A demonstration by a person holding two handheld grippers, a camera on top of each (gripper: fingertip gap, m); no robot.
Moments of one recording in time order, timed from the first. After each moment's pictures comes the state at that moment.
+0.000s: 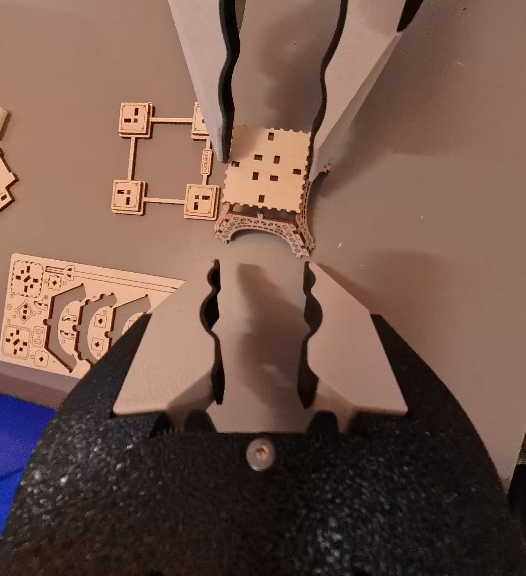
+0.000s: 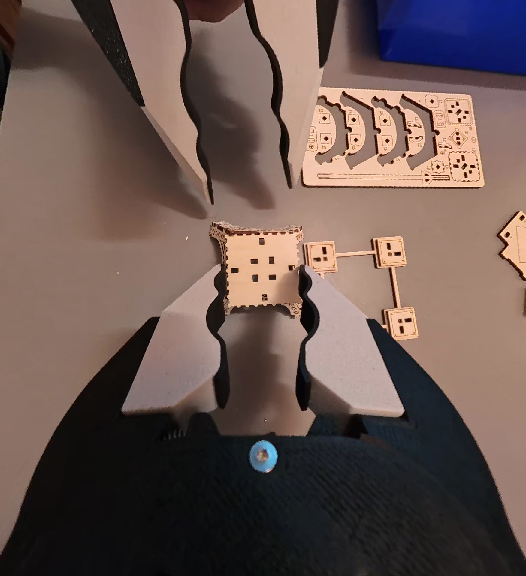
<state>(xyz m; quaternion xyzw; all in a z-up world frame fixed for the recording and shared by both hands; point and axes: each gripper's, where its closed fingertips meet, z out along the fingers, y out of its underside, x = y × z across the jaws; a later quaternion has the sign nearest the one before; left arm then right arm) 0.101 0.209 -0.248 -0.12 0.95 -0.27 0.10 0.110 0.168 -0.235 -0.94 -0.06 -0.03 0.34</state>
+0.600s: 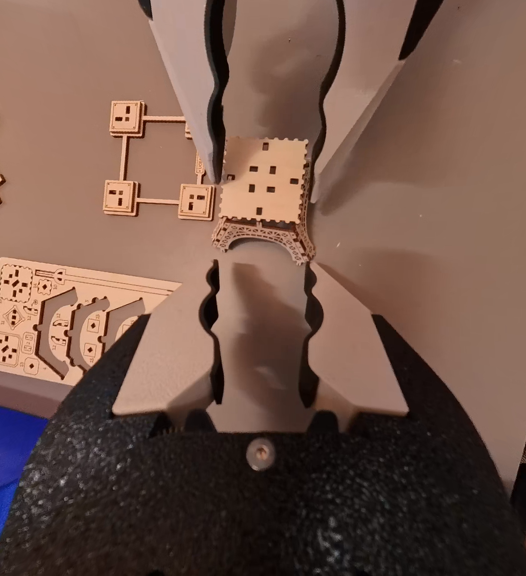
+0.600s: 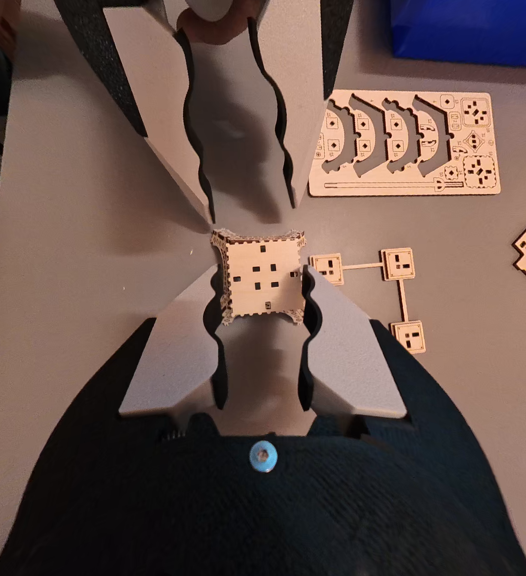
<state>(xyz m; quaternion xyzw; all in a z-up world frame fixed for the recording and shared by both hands) 0.100 0.207 -0.252 -0.12 0.95 -0.27 0.09 0.106 0.180 -0.235 -0.94 -0.05 -0.02 0.32</state>
